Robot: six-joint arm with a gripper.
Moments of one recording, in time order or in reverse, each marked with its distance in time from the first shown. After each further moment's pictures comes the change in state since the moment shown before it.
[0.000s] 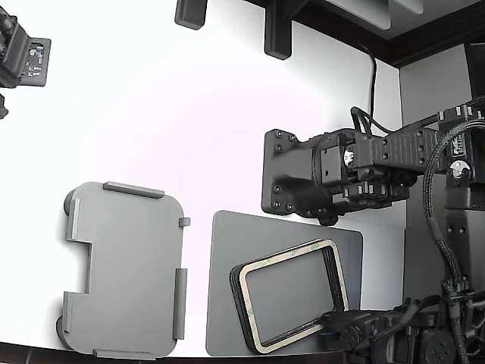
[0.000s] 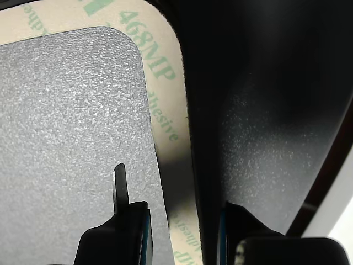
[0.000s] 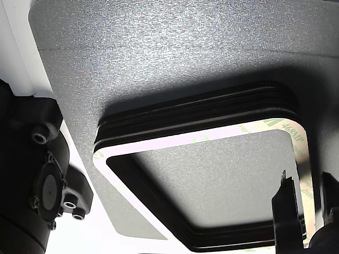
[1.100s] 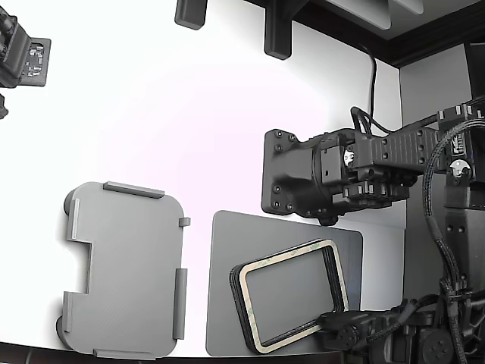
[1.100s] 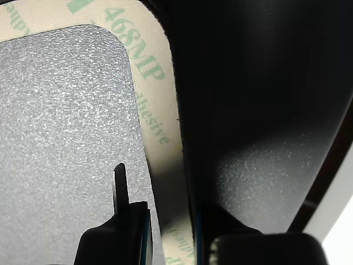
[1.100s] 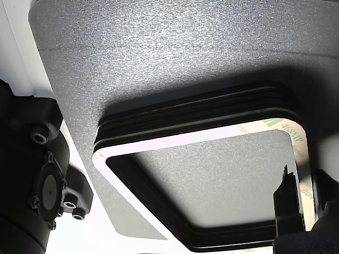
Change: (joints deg) arm 0.0 0.4 1.5 -2.0 0.5 0.3
